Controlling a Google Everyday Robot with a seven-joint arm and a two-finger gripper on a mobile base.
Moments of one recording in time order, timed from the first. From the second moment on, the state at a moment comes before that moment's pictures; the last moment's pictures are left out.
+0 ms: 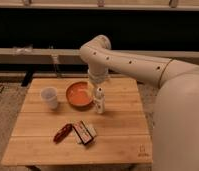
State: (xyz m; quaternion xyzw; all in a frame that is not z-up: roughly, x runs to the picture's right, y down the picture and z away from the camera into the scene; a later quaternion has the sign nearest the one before) arm 0.010 0.004 0.762 -0.15 -0.27 -0.86 0.40
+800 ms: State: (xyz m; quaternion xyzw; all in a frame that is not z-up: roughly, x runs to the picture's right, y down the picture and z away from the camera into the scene) arm 0.013 0.012 0.773 -0.16 -0.28 -0.85 0.41
